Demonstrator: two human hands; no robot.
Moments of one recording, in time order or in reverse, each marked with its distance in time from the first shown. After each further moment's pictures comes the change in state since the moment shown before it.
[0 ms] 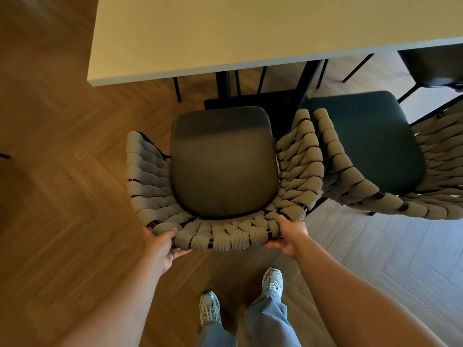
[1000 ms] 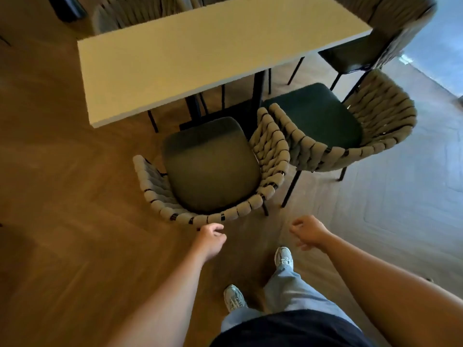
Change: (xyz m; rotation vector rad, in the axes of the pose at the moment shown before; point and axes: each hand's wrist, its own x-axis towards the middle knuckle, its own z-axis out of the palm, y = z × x) left_hand -0.120 -0.022 -0.025 1.192 -0.456 0.374; right_hand -0.168 0.089 -0.076 -0.860 0.105 -0.369
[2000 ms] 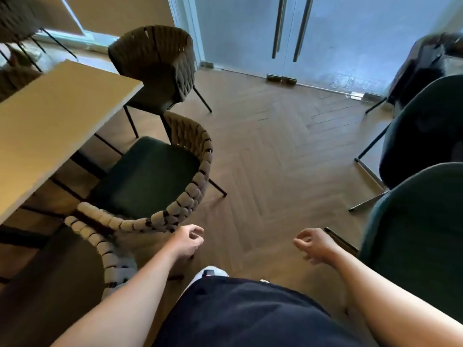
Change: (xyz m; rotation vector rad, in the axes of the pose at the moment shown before) left_hand 0.055 0.361 0.358 0.722 -0.371 0.424; right_hand -0.030 0.402 -0.291 0.544 0.331 0.344
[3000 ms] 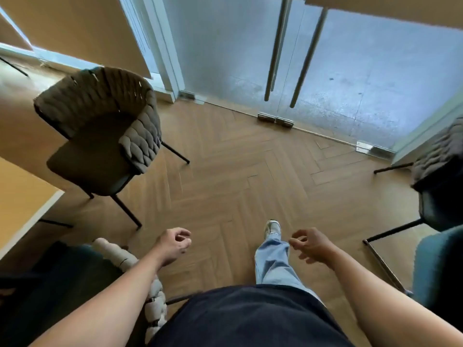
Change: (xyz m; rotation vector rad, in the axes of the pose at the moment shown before) left_hand 0.502 0.363 -0.200 -0.111 0.080 -0.008; right_hand 0.456 -0.316 -0.358 0.024 -0.056 0.013
